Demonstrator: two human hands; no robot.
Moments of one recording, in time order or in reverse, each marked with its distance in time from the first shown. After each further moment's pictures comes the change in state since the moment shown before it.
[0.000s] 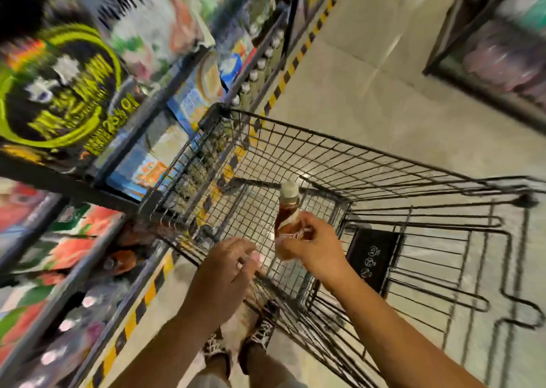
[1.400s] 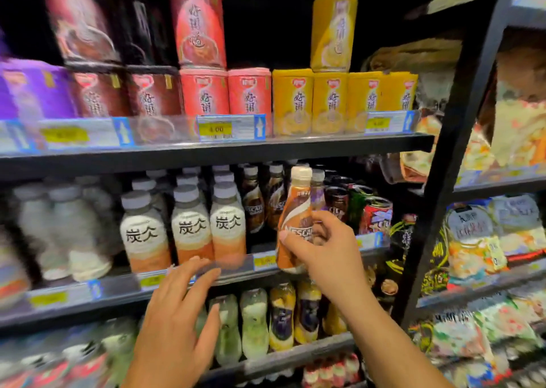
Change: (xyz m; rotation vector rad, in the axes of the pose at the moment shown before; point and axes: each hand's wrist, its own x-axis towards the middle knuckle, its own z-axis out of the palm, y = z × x) left_hand -0.457 -0.022 -0.446 0.598 1.392 -0.039; right_hand -0.377 -0.497 0.334 0.021 -0.440 -1.145
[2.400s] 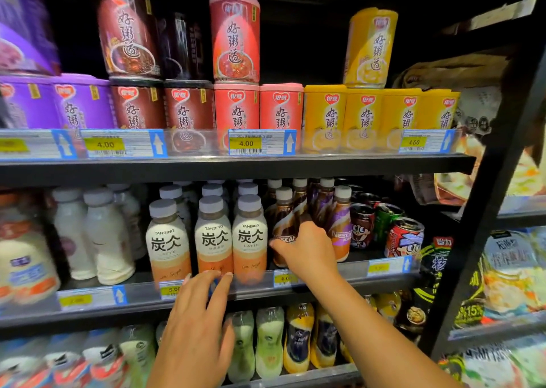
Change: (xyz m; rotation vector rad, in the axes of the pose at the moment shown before) left_hand 0.002 -0.023 0.018 0.284 -0.094 -0.039; right_hand 0.070 0.013 0.073 -0.590 -0.142 0.056
